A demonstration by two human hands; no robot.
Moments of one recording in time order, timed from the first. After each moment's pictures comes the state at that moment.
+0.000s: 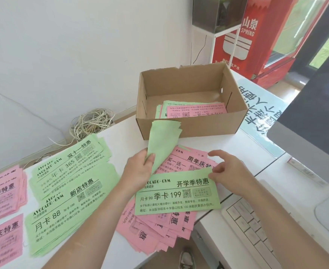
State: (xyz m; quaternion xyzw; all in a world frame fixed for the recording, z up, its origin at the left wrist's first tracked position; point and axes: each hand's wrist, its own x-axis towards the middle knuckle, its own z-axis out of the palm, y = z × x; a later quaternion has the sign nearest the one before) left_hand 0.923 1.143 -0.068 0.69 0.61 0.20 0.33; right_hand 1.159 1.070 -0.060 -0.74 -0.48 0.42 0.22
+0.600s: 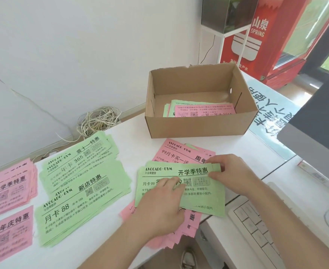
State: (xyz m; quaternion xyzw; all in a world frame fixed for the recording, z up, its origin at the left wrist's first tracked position) left_hand 0.933 1.064 -0.062 0.86 0.47 -0.08 0.17; right_hand 1.147 1.080 -0.052 -0.72 -0.54 0.41 0.16
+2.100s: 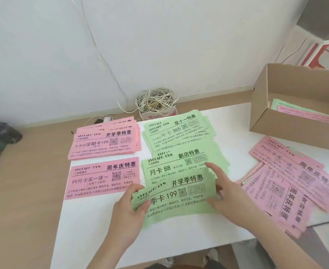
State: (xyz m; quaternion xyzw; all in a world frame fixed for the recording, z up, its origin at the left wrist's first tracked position) left_hand 0.645 0.962 -0.059 0.44 0.74 0.33 0.39; right_hand 0.890 1.037 -0.062 -0.56 -0.69 0.44 0.13
